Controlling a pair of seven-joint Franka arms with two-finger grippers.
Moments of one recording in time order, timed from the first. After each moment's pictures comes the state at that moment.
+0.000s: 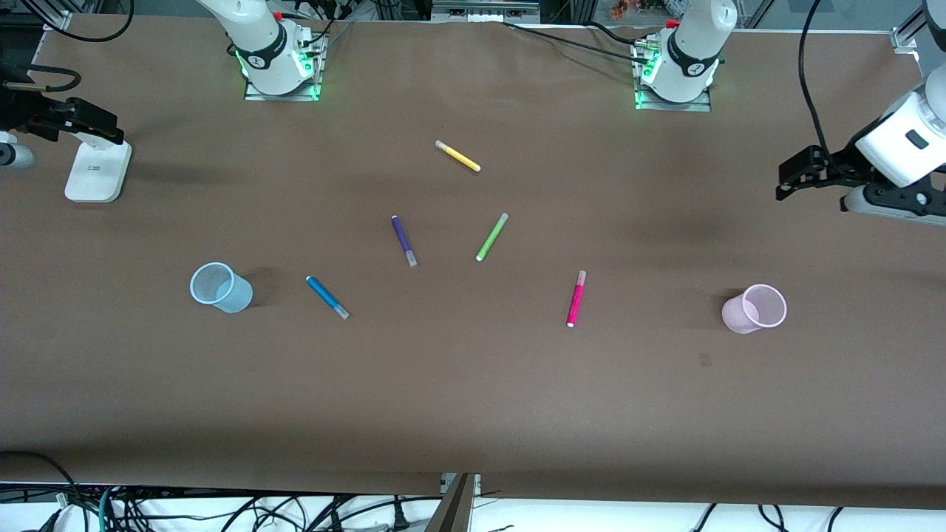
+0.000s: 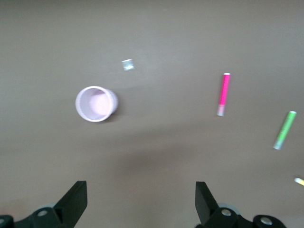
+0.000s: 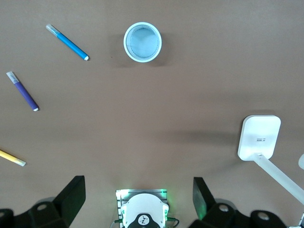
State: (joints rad) left arm 0.01 0.04 -0.06 -1.62 -0.07 1.63 0.10; right arm 0.04 -0.02 -0.08 -1.60 -0.03 1.36 -0.01
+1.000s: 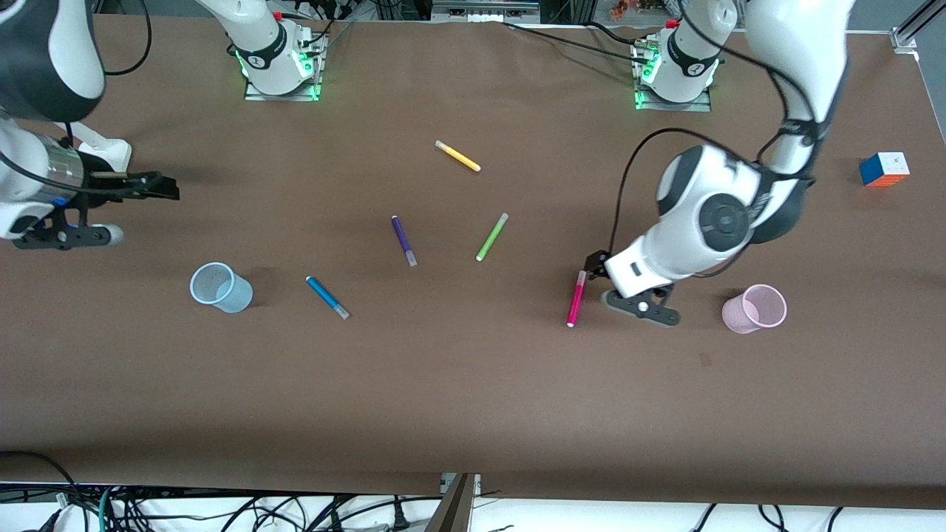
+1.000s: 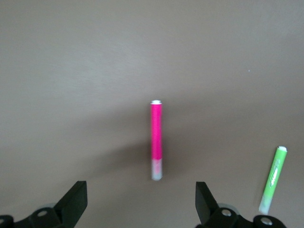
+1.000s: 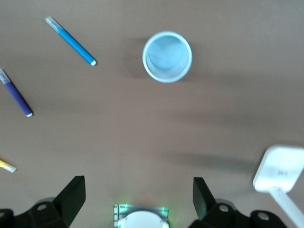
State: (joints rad) left arm -0.15 0.51 -0.26 -1.71 -0.03 2.19 -0.08; right arm 0.08 0.20 -0.06 -1.60 0.00 1.51 -0.07
